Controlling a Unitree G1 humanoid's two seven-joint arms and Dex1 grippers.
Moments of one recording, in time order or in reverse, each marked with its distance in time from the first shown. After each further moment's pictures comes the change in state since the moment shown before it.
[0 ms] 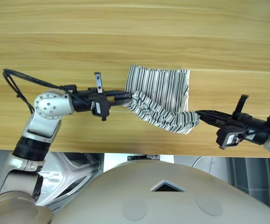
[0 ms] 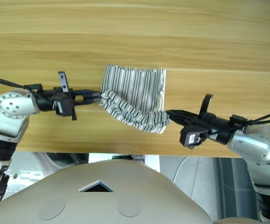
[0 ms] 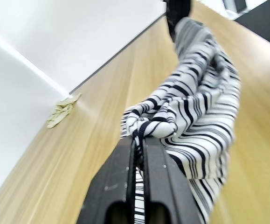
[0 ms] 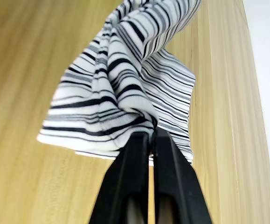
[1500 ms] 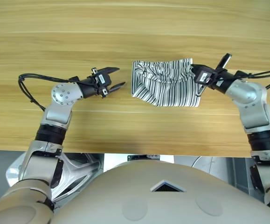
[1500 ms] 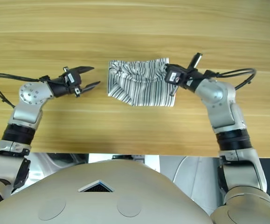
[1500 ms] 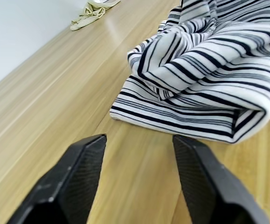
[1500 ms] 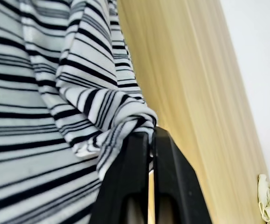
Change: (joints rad) left arm -0.102 -0.184 0.053 0.387 0.149 0.182 0.136; right arm -0.647 0.261 0.390 0.666 -0.273 0.222 -0.283
